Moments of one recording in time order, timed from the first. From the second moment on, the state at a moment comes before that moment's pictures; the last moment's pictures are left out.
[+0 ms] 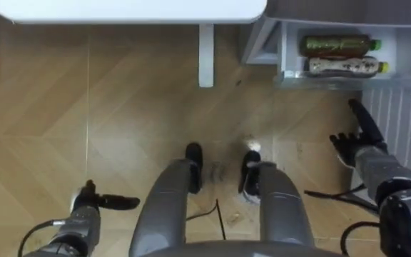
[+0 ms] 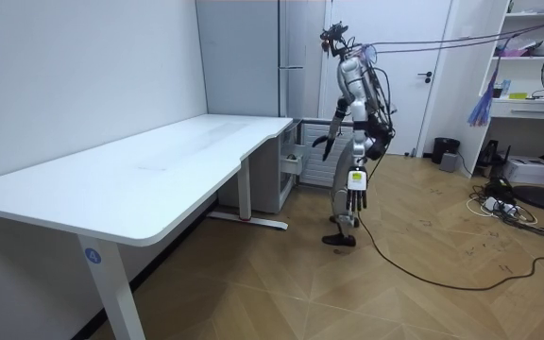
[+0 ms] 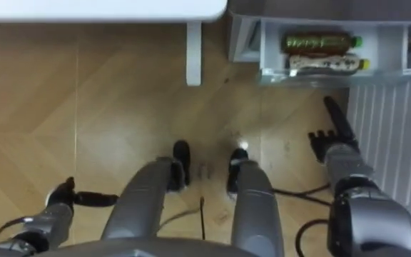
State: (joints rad) left arm -0.10 0.28 -0.15 1.25 -0.17 -0.02 0.26; right arm -0.43 -0.39 -0.18 1.24 1.51 -0.02 -0.10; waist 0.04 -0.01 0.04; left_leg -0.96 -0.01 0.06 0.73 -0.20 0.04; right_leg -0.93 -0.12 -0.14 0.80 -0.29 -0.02
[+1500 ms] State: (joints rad) left arm 0.19 0.36 -0.18 0.89 -0.27 0.00 0.27; right arm -0.60 -0.56 0.02 0.95 1.70 -0.19 -0.44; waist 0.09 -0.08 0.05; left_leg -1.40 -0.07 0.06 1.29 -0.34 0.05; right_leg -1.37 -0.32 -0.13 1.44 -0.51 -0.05
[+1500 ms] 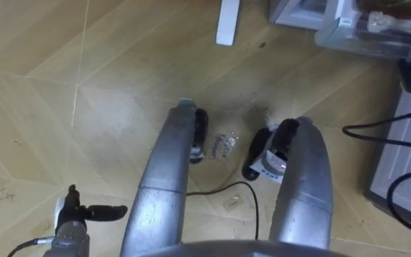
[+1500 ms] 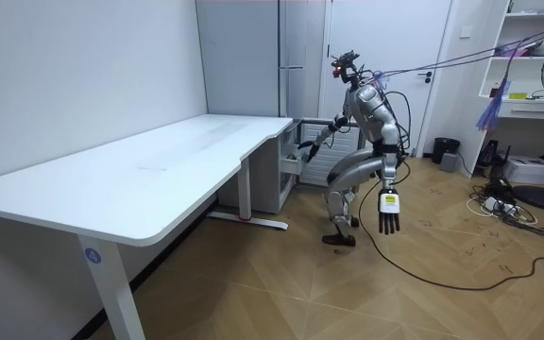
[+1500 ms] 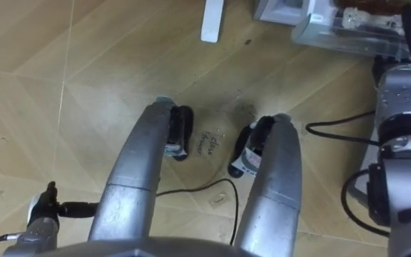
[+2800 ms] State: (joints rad) left arm 0.43 0.44 -0.24 0.68 -0.24 -0.01 0.19; right arm -0.62 -0.59 0.10 0.72 1.72 -0.27 -0.45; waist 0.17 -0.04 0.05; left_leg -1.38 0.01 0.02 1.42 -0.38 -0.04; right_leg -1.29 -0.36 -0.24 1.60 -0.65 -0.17
